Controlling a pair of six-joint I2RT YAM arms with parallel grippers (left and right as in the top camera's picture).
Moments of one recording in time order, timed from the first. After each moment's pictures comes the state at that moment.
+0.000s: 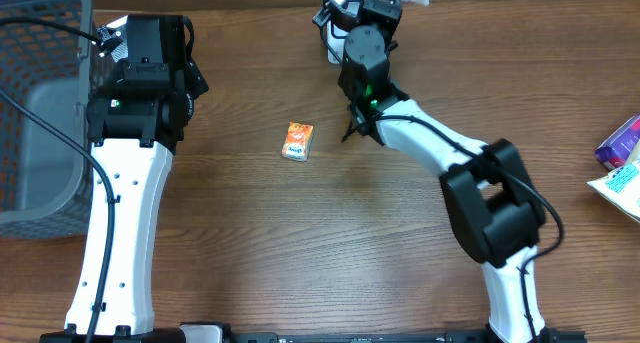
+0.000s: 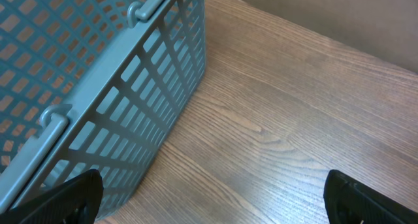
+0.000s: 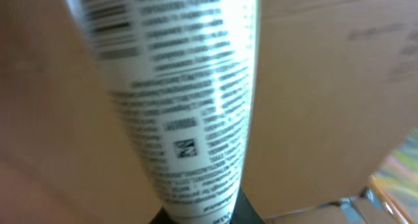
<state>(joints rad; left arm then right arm) -0.05 1.51 1.62 -0.99 -0.54 -0.45 0.55 2.21 1.61 0.83 0.88 -1.53</state>
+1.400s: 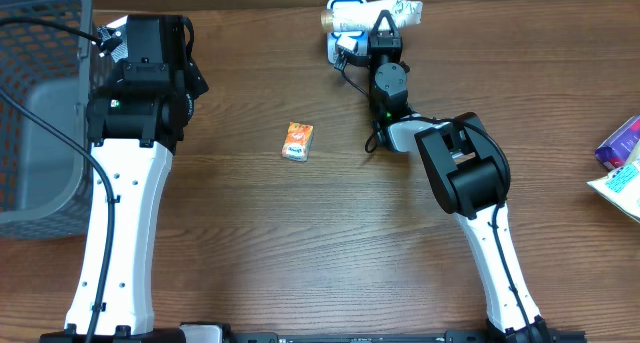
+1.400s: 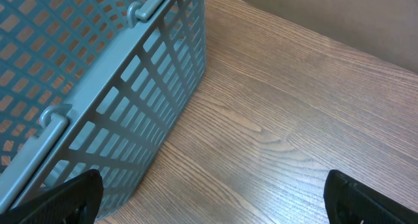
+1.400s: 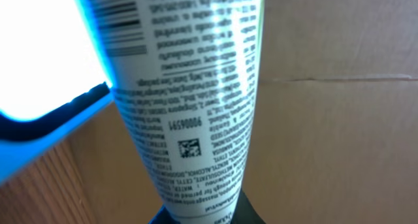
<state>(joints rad) -0.05 1.51 1.62 -0.99 -0.54 -0.45 0.40 2.63 1.66 1.15 0.45 -1.64</state>
